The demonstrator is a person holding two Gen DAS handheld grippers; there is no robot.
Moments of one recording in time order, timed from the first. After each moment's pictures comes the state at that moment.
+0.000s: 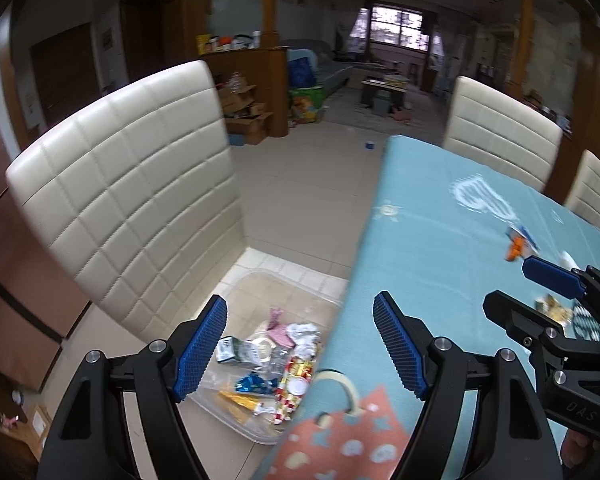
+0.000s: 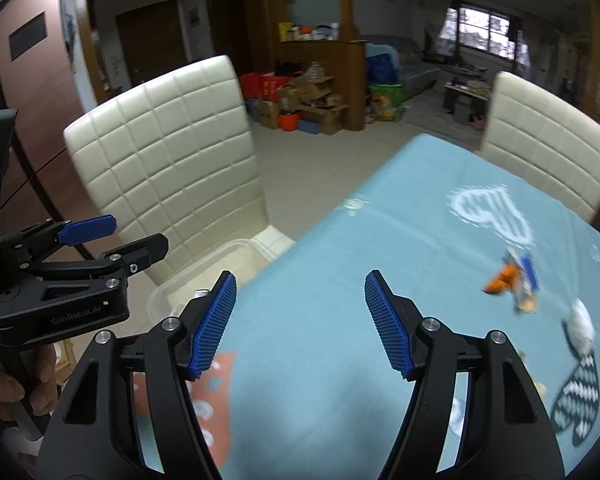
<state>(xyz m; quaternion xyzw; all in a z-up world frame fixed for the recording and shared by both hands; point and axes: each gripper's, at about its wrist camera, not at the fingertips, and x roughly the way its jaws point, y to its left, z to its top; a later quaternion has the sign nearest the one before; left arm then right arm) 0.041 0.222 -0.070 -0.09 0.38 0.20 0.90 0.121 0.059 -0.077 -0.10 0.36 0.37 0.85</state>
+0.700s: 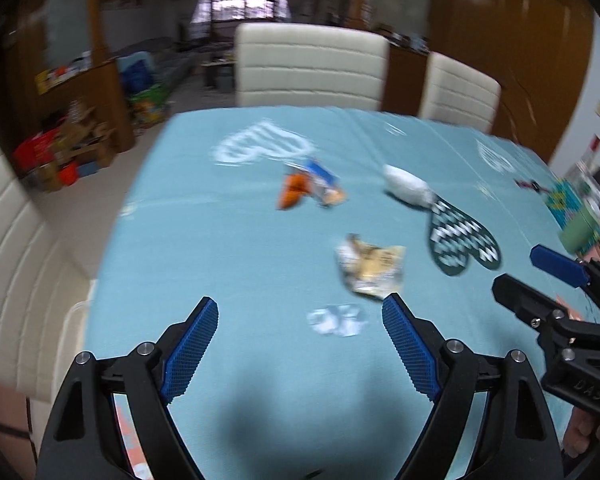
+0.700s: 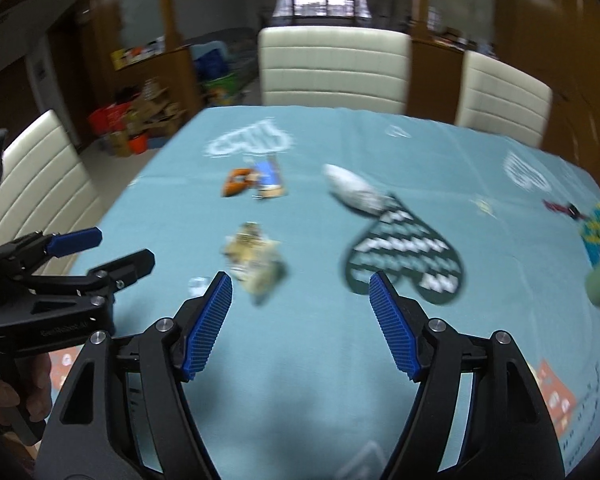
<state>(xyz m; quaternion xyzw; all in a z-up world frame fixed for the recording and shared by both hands) 0.121 0.010 -0.092 -0.01 0.43 -0.06 0.90 0.115 -0.177 -0.087 -0.01 0.40 0.10 0.91</state>
